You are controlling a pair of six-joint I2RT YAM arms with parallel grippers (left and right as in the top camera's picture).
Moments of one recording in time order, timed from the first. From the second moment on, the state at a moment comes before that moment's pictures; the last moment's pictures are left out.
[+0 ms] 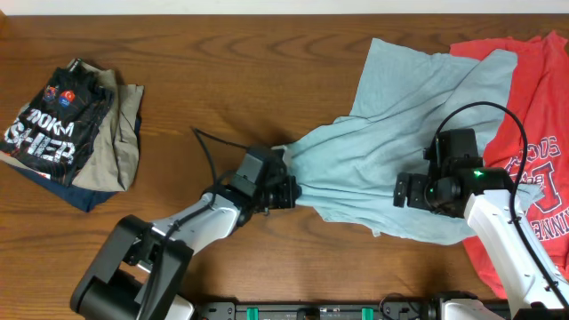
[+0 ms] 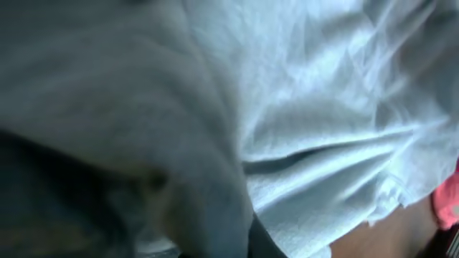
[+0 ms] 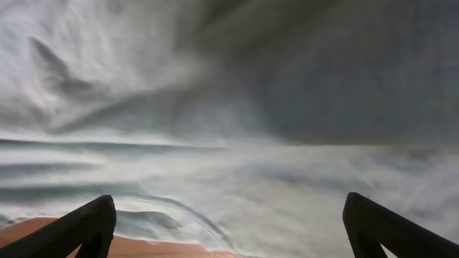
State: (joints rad) left arm -0.50 1.61 0.61 0.07 0.42 -0.62; right arm 0.04 1.31 0.78 -0.85 -0.05 0.24
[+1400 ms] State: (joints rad) left arm -0.69 1.72 0.76 0.04 0.41 -0.92; right arm -0.02 1.31 0.78 -0.86 -0.01 0.24
